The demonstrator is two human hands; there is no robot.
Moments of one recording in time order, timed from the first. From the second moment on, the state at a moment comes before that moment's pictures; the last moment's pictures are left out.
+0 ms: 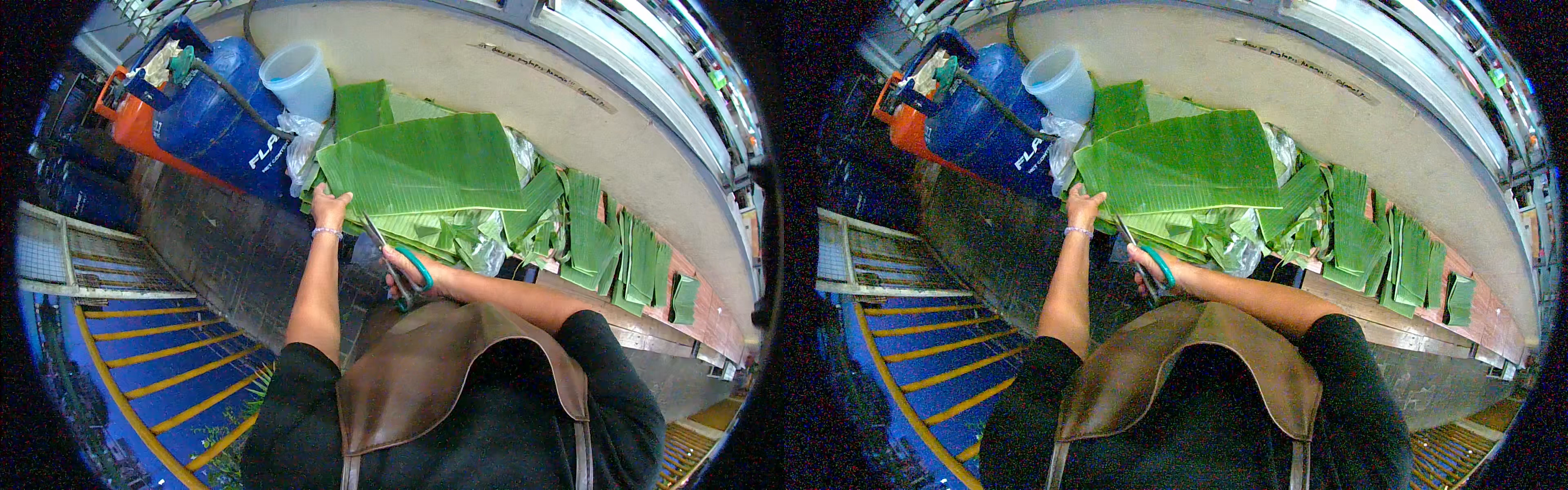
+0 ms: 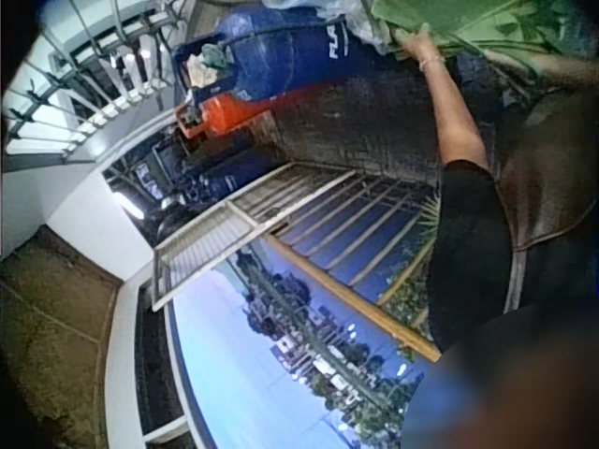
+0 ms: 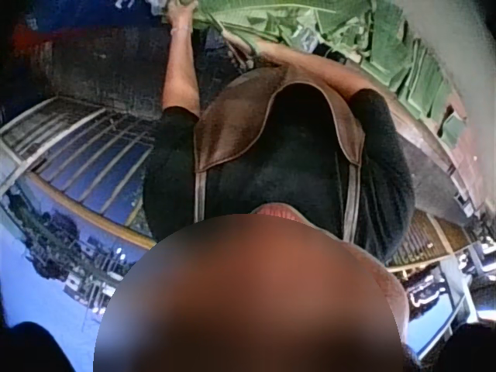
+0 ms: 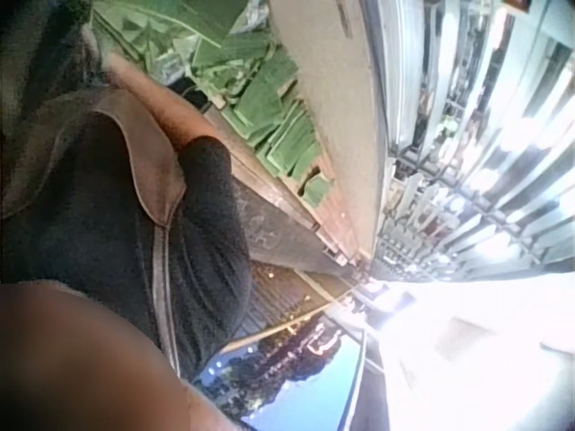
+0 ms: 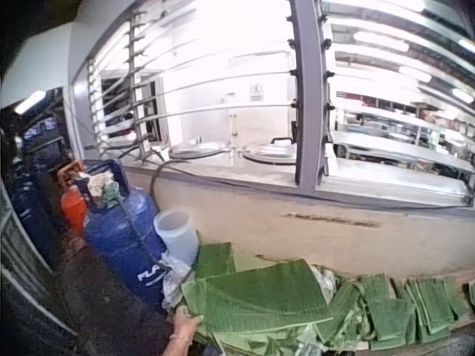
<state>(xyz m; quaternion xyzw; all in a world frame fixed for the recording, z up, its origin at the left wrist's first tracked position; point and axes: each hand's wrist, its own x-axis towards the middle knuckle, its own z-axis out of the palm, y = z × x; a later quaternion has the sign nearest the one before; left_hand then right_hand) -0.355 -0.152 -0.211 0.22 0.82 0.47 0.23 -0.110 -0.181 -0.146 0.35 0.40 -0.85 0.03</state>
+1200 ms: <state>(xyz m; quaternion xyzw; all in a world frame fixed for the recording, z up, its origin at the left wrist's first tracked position) -0.322 -0.163 -0.176 0.12 0.68 0.57 0.45 -0.164 -0.191 -0.143 0.40 0.39 -0.83 -0.09</state>
